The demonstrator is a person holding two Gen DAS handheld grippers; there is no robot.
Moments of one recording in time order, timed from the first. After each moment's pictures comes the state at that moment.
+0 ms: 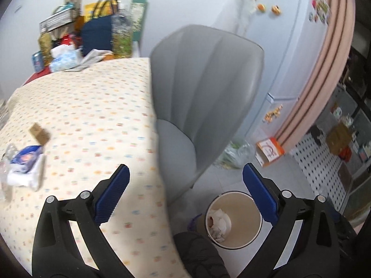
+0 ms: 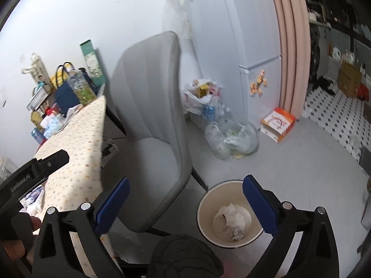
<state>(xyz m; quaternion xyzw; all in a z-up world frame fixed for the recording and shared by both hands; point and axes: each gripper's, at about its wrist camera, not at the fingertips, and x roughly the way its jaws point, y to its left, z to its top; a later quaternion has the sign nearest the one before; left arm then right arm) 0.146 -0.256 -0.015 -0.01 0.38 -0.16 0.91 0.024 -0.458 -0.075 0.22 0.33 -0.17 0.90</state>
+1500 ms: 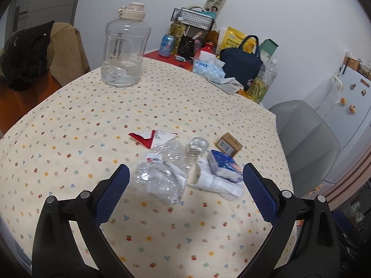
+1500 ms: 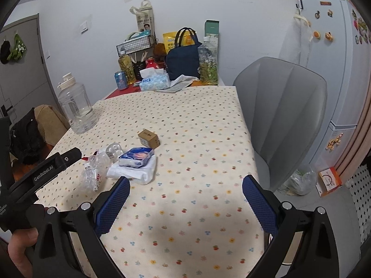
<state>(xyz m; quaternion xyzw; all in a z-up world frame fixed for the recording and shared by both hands) 0.115 0.080 -0.016 -0.19 0.33 0.05 0.93 0.083 -0.159 0.000 0.05 0.34 0.04 0.94</state>
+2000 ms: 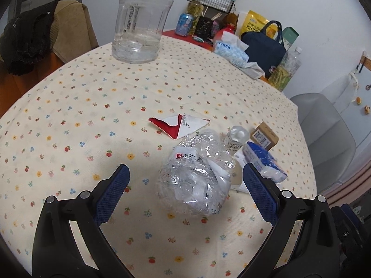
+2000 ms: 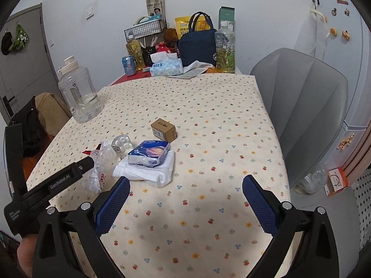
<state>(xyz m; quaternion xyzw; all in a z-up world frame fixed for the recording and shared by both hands) 0.153 0.109 -0.066 -0.20 0.38 0.07 0.90 0.126 -0.122 -0.025 0.04 0.37 0.06 0.93</state>
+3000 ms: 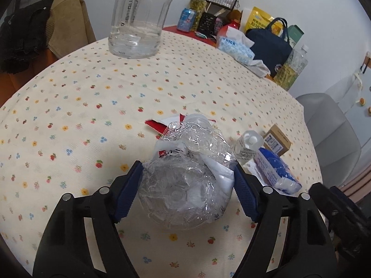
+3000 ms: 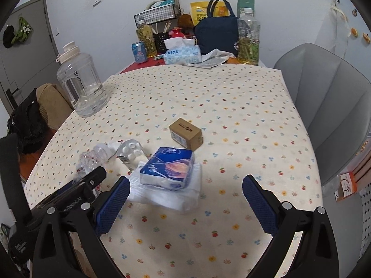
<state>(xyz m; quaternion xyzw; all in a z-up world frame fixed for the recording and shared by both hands) 0.173 0.119 -0.078 -0.20 0.38 0.07 0.90 0.185 -0.081 -0.047 0.03 0.40 0.10 0.91</state>
